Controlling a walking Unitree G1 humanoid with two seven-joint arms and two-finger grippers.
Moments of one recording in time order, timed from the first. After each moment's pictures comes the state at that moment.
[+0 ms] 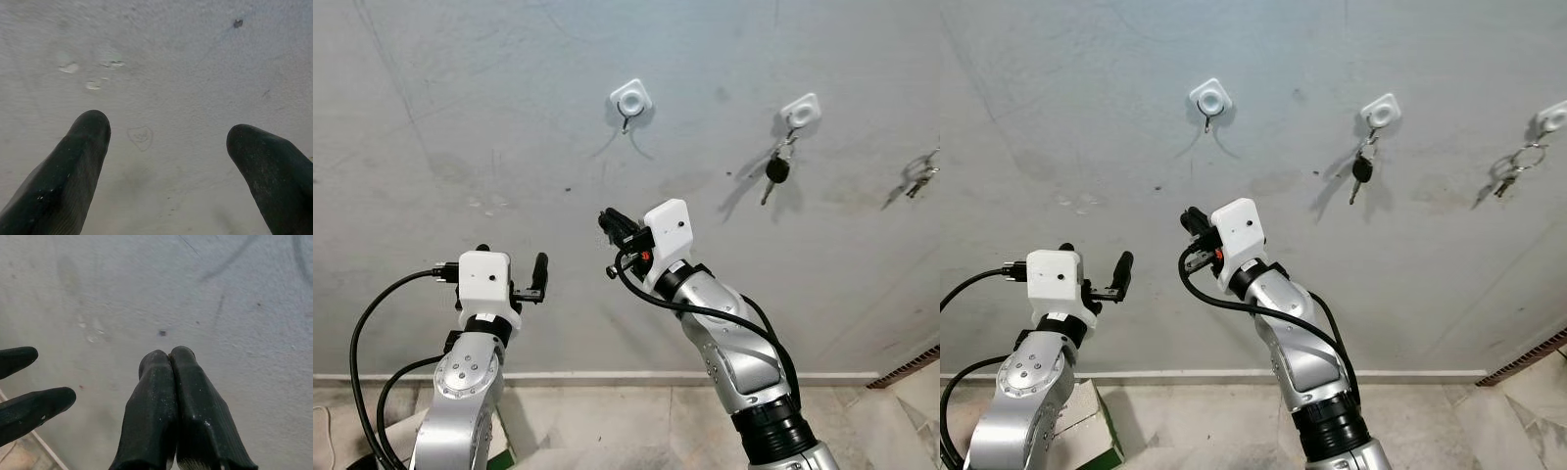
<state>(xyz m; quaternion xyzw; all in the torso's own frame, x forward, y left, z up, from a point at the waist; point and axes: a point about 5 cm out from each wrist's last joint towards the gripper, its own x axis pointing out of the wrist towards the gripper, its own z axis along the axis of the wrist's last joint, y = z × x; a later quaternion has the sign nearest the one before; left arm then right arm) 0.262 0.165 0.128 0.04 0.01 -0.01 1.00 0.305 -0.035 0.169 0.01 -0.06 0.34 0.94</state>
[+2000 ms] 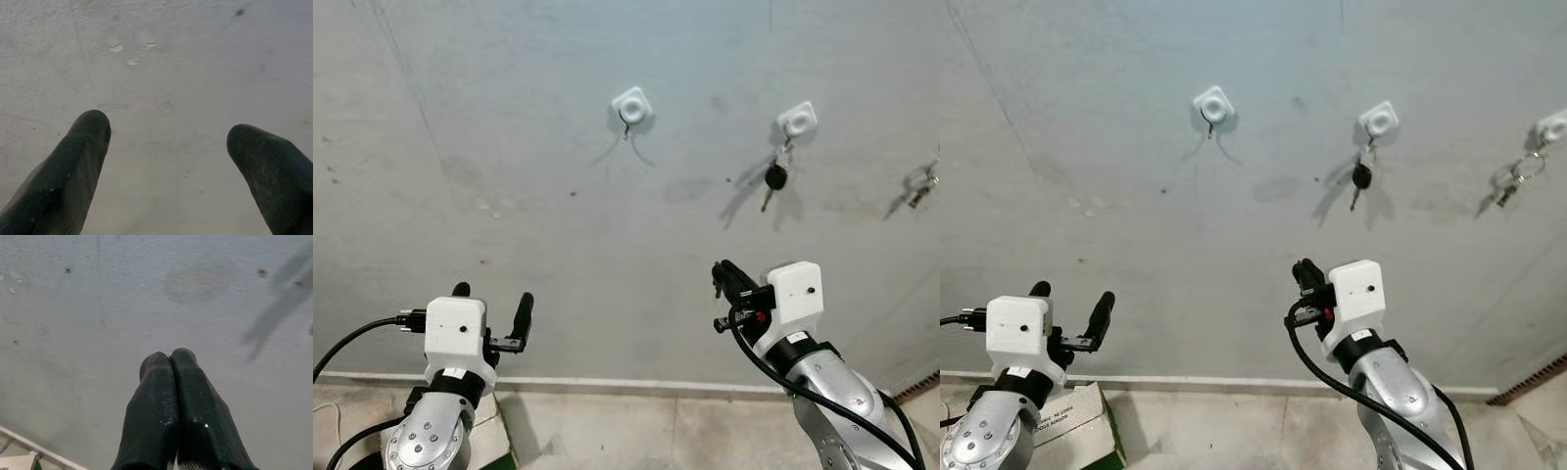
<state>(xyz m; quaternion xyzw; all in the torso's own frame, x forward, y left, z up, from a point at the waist) 0.202 0.178 0.129 0.05 0.04 -0.01 1.00 0.235 -0.142 0.150 -0.01 0.02 0.18 0.98</state>
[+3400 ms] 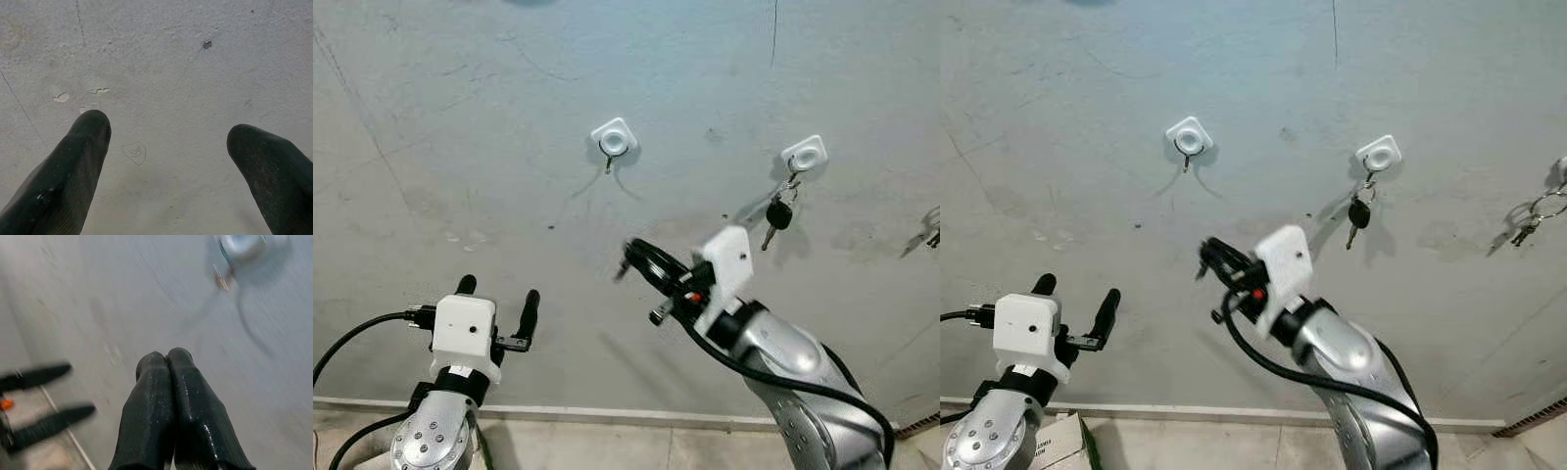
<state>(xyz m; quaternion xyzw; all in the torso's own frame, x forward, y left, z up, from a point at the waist) 0.203 0.172 0.130 0.08 0.02 -0.03 1.00 0.248 -0.062 0.202 0.05 -0.06 0.42 0.91</state>
